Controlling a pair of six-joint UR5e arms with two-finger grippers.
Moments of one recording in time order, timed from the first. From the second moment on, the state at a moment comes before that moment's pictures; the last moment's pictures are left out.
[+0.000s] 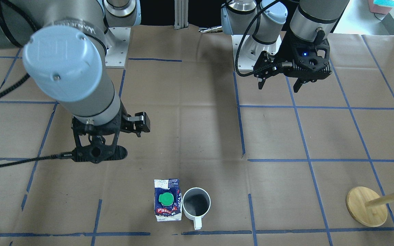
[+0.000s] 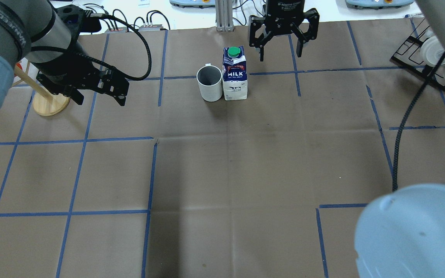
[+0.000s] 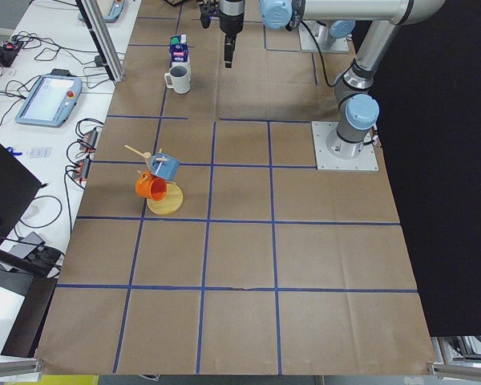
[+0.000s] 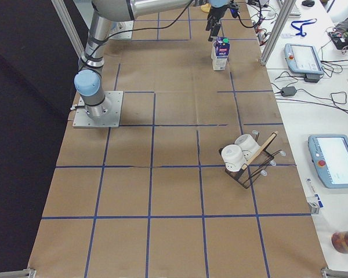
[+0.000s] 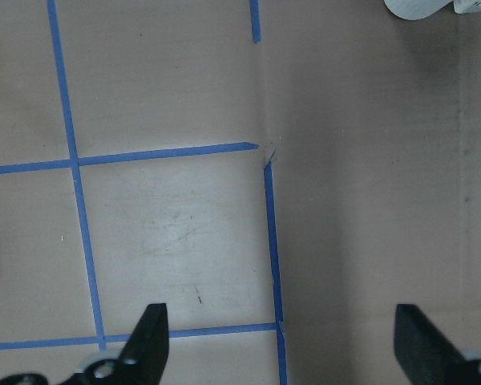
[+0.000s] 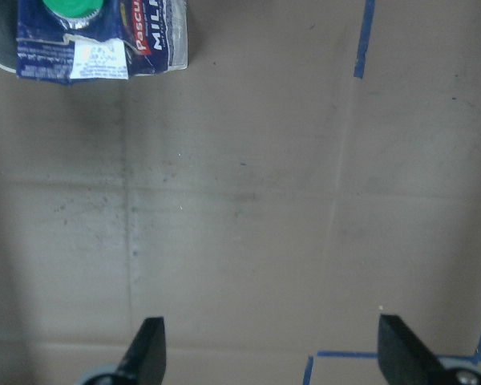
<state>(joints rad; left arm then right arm) -1.54 -1.51 -1.64 -1.51 1.56 0.12 1.72 -1.16 1.09 -1.32 -1.56 0.09</state>
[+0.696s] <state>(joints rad) -1.54 -1.51 -1.64 -1.51 1.56 0.12 1.60 -1.64 1.72 -1.69 -1.56 0.04</state>
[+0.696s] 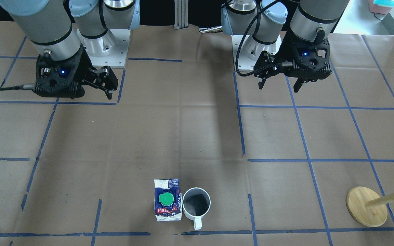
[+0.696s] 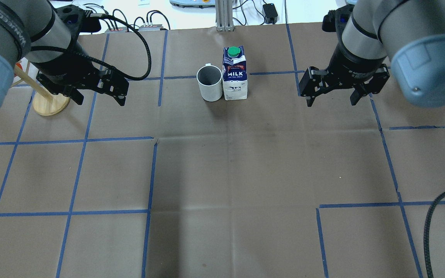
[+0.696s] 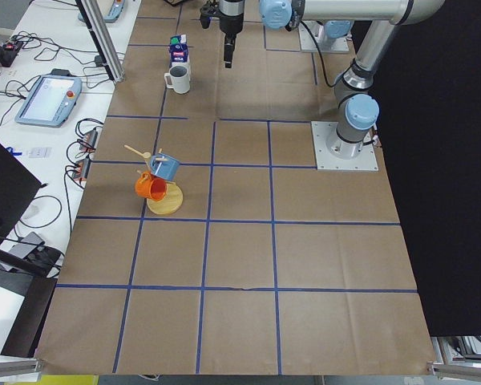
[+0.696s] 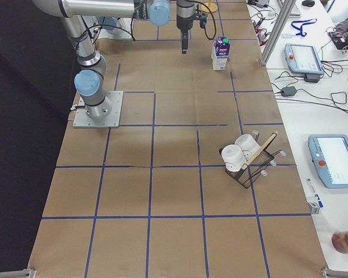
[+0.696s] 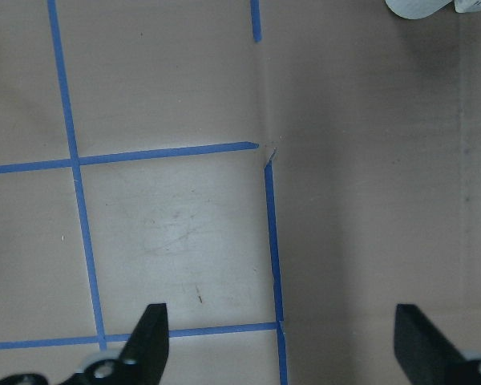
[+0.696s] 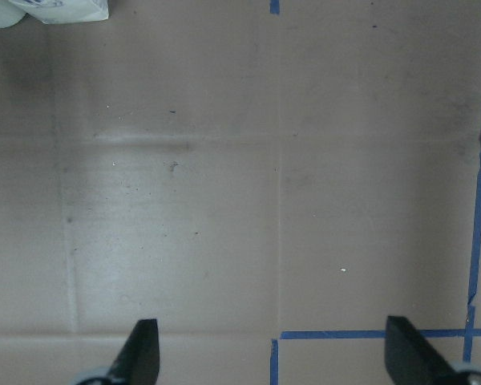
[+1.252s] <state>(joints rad) -1.54 -1.51 -1.64 -1.51 1.56 0.12 1.59 -1.67 1.69 -1.66 -1.56 0.06</state>
